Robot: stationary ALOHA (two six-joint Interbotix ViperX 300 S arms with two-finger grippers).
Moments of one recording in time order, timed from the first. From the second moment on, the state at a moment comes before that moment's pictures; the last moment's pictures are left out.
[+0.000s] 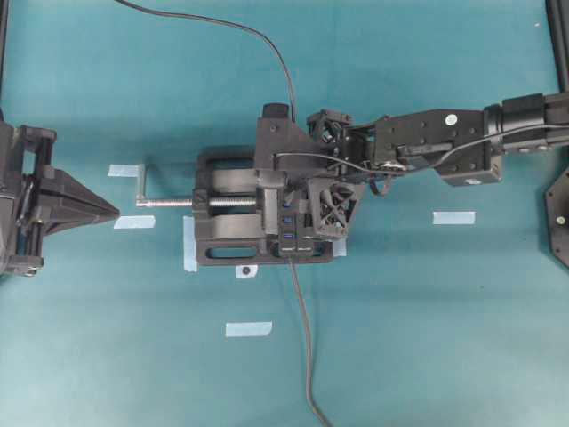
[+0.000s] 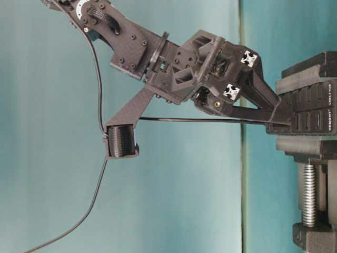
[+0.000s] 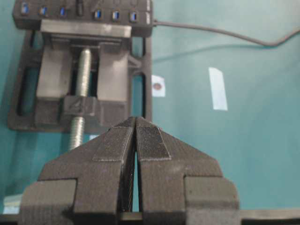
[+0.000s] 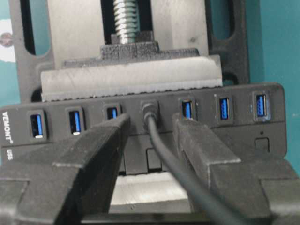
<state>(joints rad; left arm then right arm) -0.04 -0.89 1.15 0.00 0.22 -0.12 -0.08 0.15 0.42 0.01 0.47 -0.01</state>
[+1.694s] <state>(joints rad) -0.04 -0.90 1.15 0.00 0.22 -0.13 -0.08 -0.01 0.50 0.01 0.46 -0.01</state>
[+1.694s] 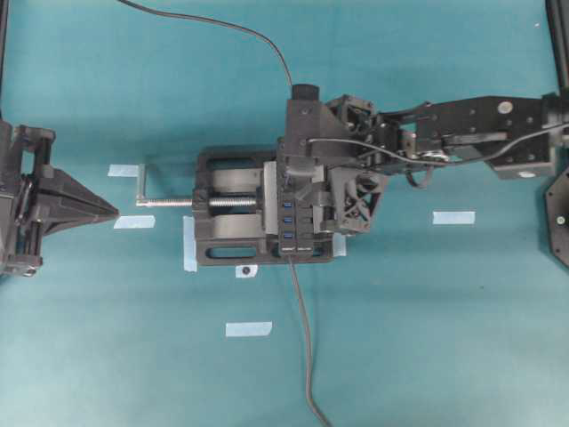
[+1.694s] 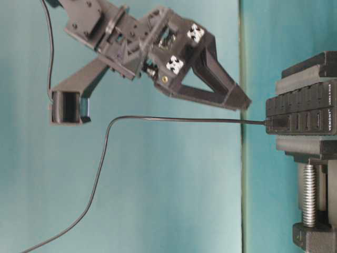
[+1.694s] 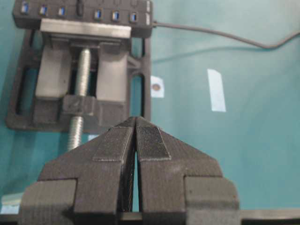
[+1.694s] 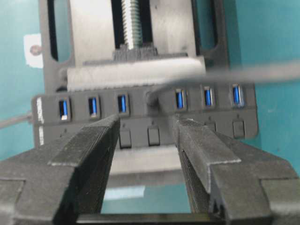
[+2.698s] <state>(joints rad) -0.04 -0.92 1.16 0.00 0.22 -0.13 -0.08 -0.07 0.55 0.01 0.41 -0.01</state>
